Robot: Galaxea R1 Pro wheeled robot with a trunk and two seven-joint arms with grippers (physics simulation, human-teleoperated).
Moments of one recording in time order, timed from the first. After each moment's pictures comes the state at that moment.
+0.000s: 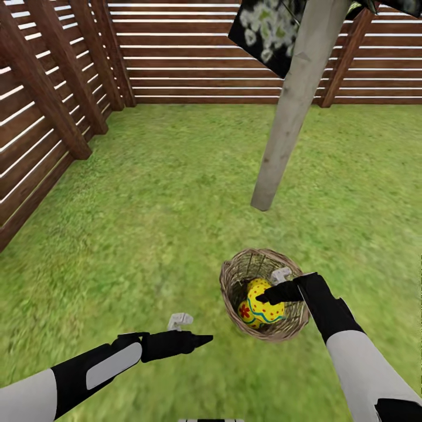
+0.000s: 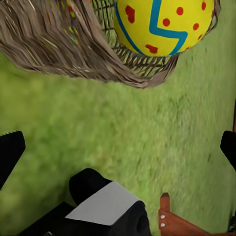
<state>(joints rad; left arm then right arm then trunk) -0.71 0.37 -1.21 -1.06 1.45 0.25 -0.24 -0.78 -0.07 -0.05 -0.85 0.44 0.74 0.72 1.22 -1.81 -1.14</state>
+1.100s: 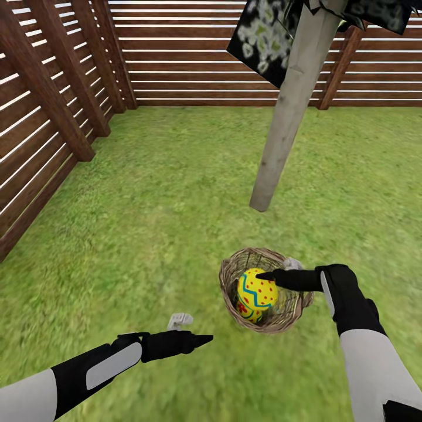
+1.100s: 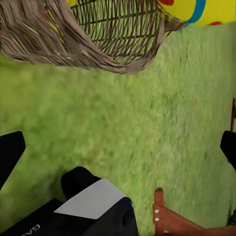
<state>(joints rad) -0.71 0.37 -1.21 -1.06 1.45 0.25 -0.24 -0.78 -0.08 -0.27 -1.01 0.22 1.04 0.94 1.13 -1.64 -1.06</state>
